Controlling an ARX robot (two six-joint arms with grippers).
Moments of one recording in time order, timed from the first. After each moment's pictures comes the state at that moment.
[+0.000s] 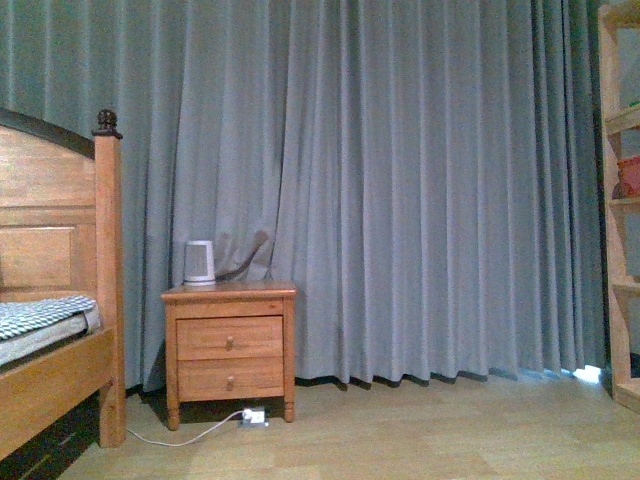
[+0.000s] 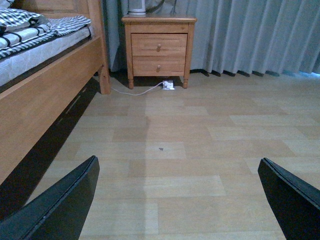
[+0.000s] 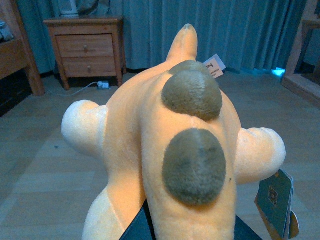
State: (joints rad) left arm 0.00 0.00 0.01 0.00 0.00 0.00; right arm 0.00 0.01 0.01 0.00 0.00 0.01
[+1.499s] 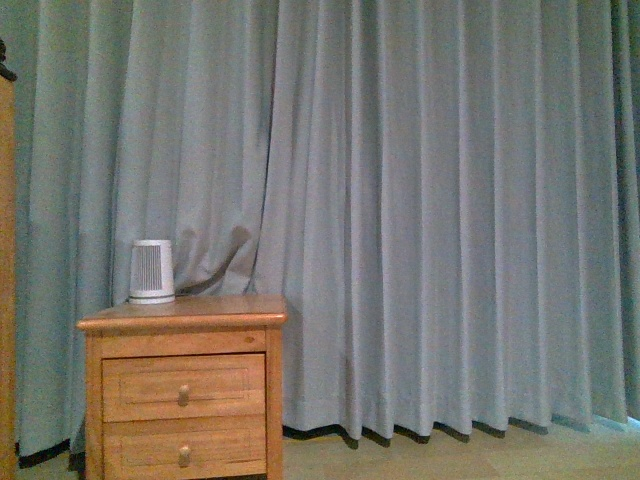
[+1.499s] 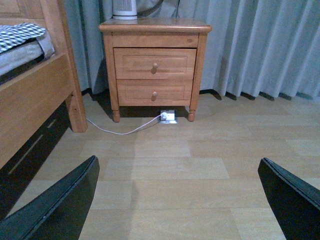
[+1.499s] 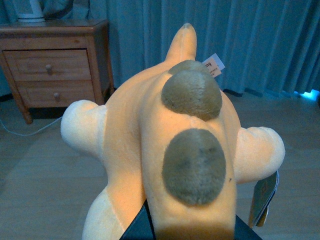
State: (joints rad) left arm 0.00 0.00 0.01 0.00 0.00 0.00; right arm 0.00 0.01 0.01 0.00 0.00 0.01
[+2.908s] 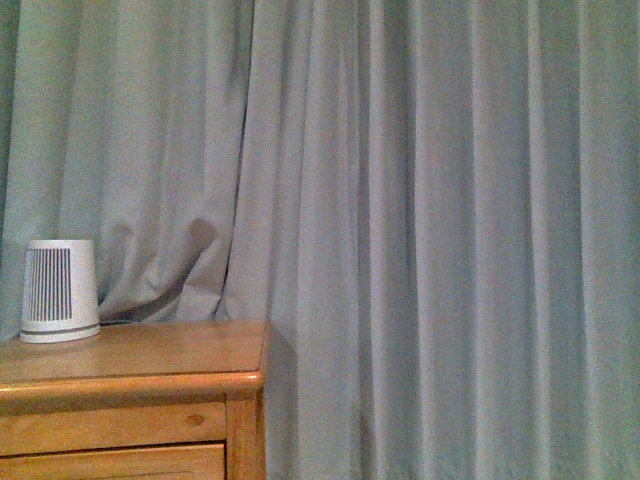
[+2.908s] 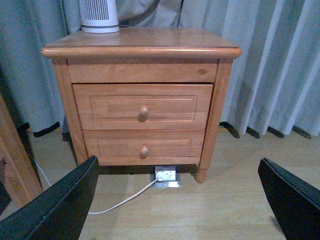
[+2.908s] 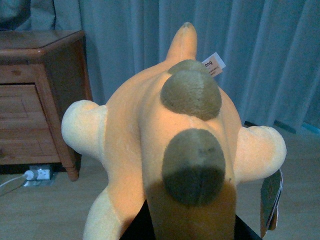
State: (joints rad) left arm 0.00 0.00 0.01 0.00 0.00 0.00; right arm 0.00 0.01 0.01 0.00 0.00 0.01
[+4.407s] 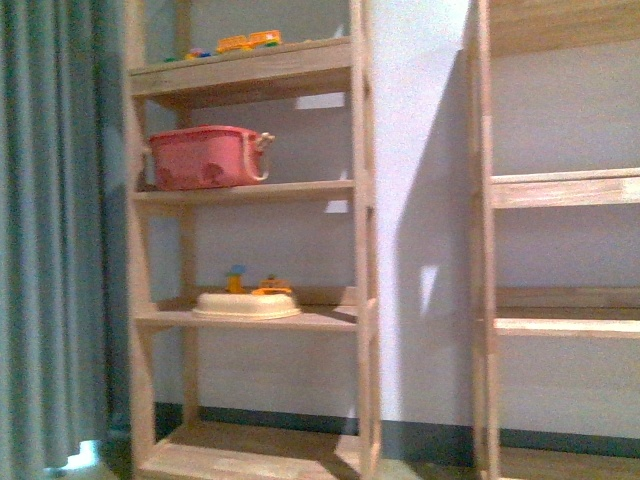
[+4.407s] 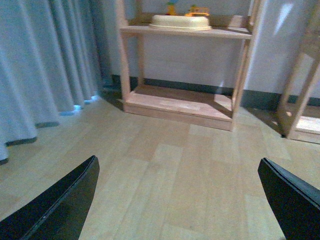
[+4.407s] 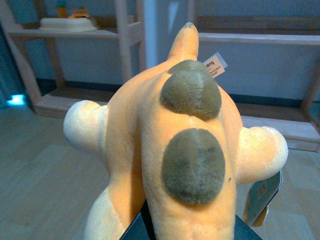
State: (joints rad) left arm 0.00 0.00 0.01 0.00 0.00 0.00; right arm 0.00 0.01 0.01 0.00 0.00 0.01
